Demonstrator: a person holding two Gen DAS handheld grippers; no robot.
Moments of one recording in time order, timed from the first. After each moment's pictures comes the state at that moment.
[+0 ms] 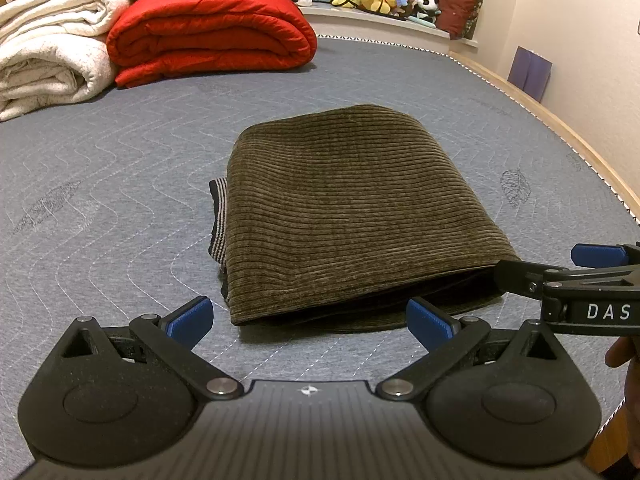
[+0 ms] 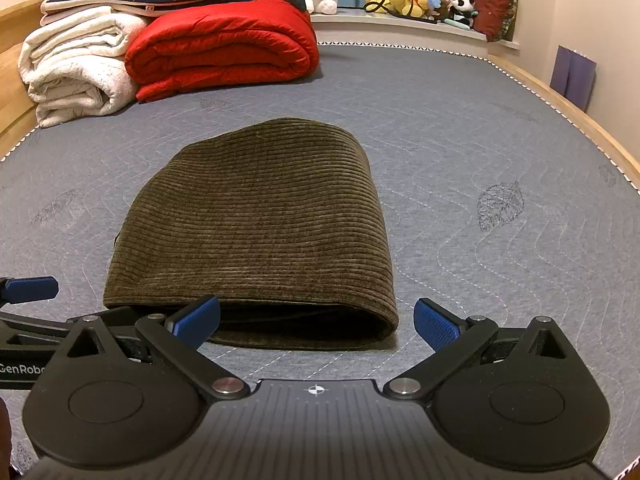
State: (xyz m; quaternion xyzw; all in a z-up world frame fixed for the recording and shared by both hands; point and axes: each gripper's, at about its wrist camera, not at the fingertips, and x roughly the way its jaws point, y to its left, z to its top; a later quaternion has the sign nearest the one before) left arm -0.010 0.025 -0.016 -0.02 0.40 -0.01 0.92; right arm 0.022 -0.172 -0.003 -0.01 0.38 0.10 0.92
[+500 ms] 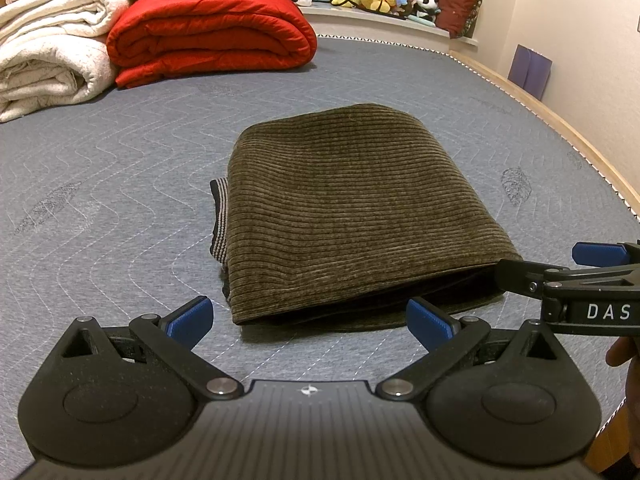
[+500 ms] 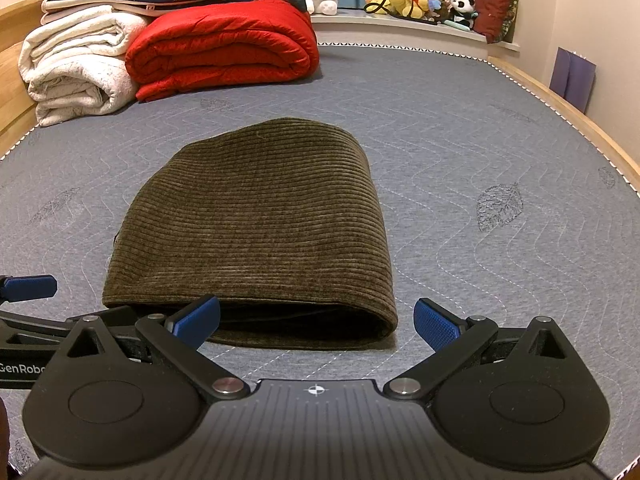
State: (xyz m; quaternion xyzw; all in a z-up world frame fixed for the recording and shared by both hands) left arm -0.010 0.025 -0.016 -0.02 0.40 -0.01 0.92; right arm 0.021 -0.170 -0.003 -0.02 0.38 0.10 0.92
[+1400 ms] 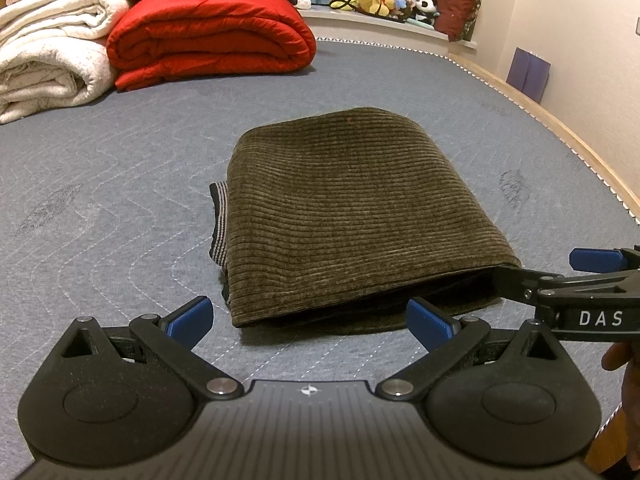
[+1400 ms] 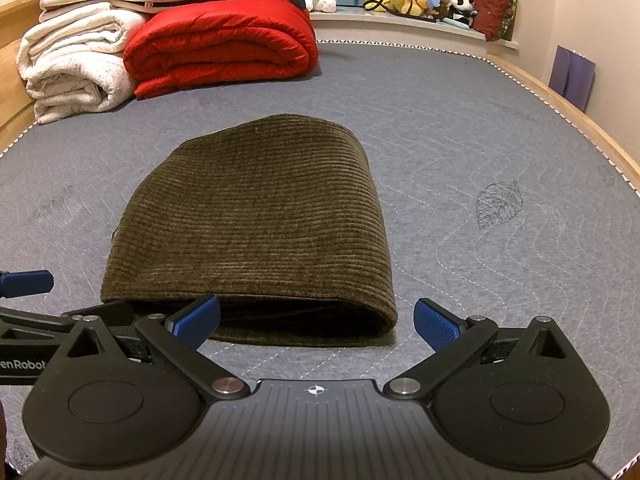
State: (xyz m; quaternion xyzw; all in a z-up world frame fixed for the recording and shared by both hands) left arm -0.010 0.029 -0.014 -0.03 0.39 -0.02 0.92; right arm 0.020 -0.168 -0.006 -0.02 0.39 0.09 0.92
